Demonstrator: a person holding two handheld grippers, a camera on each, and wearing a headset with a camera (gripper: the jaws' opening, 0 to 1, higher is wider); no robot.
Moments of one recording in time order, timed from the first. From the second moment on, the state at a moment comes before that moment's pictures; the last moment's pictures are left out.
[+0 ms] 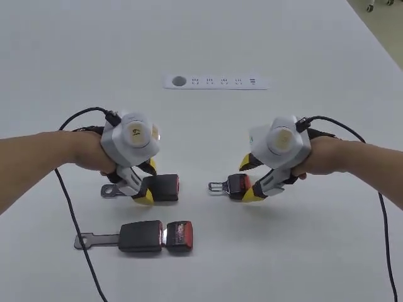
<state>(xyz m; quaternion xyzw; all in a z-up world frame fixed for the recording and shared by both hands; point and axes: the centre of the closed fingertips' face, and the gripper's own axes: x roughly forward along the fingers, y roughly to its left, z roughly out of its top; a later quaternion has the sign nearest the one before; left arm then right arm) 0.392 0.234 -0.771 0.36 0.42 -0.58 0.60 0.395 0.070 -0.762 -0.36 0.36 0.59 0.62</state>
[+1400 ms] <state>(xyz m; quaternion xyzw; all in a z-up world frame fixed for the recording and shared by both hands) 0.347 0.318 -0.728 0.14 0.33 -0.42 0.83 0.355 0.041 -0.733 -0.24 0.31 0.50 0.77</state>
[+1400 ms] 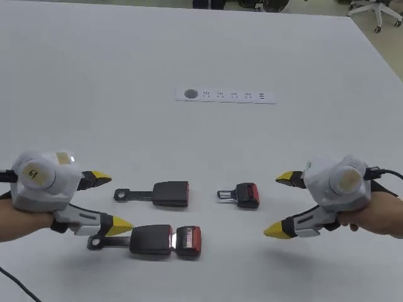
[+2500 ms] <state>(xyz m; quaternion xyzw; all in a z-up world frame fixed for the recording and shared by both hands) 0.298 0.325 -0.722 0.07 0.26 -0.35 0.90 0.301 0.056 -0.723 -0.13 0.25 0.41 0.87</state>
